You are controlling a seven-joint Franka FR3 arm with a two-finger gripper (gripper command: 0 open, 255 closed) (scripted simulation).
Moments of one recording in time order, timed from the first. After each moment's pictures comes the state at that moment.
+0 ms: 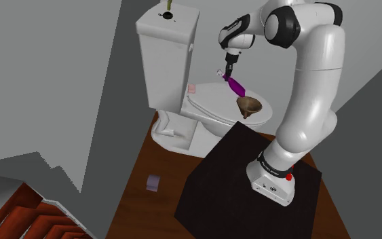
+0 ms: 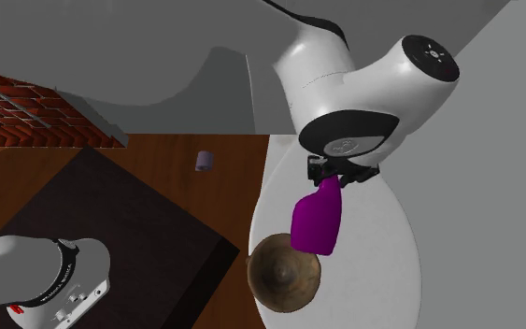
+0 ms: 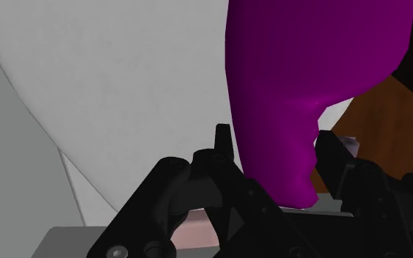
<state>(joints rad) -0.32 0.49 -0.43 -1.80 0.19 2.15 -1.34</state>
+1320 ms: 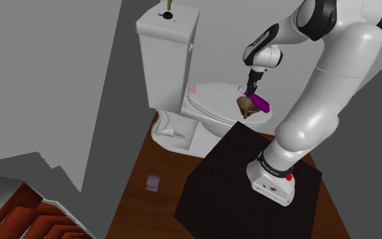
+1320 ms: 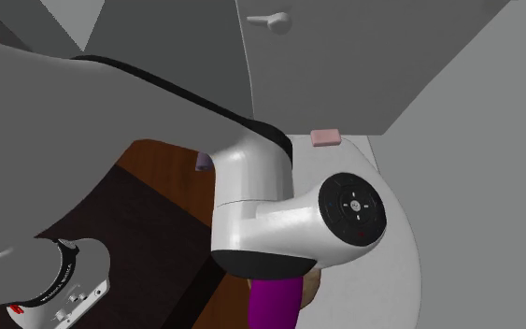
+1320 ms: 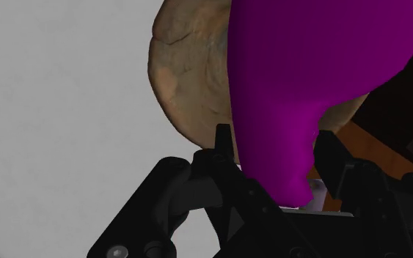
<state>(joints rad) -0.37 0.22 -0.55 -2.29 0.09 2.40 -1.51</state>
